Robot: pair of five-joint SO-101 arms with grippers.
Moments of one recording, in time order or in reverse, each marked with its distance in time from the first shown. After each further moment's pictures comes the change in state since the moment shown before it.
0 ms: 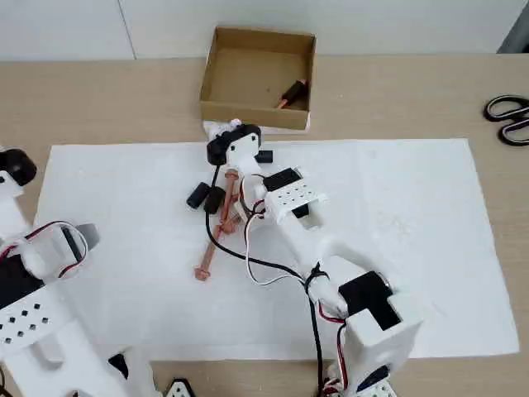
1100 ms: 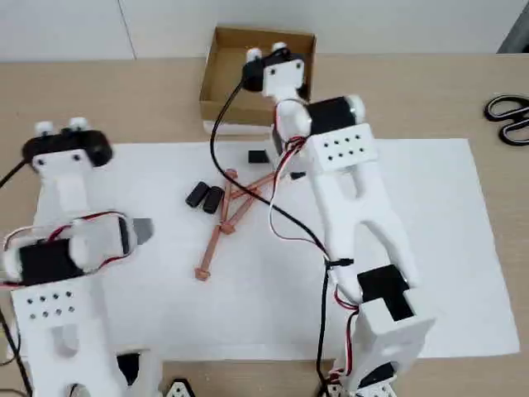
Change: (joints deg) left arm 20.9 4.4 -0.3 -0.5 0.0; right arm 10.9 0.3 -41.4 40.2 0.0
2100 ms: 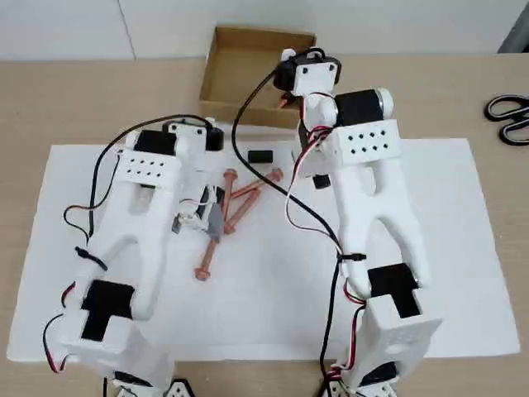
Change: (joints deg) left arm 19.4 51.4 -26.6 7.0 0.1; right arm 4.7 0.0 -1.1 6.4 -0.9
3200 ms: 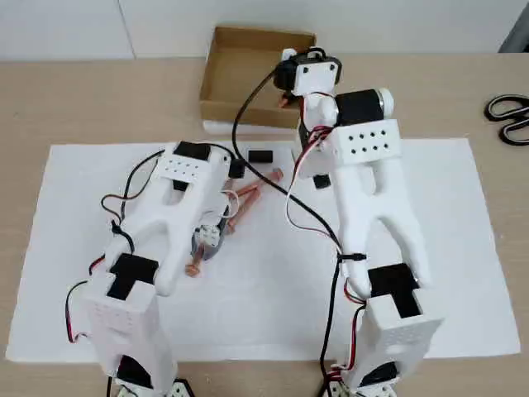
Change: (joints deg) left arm 4.8 12.6 -0.4 -2.3 1.8; right arm 0.0 0.0 0.0 0.0 -0.2
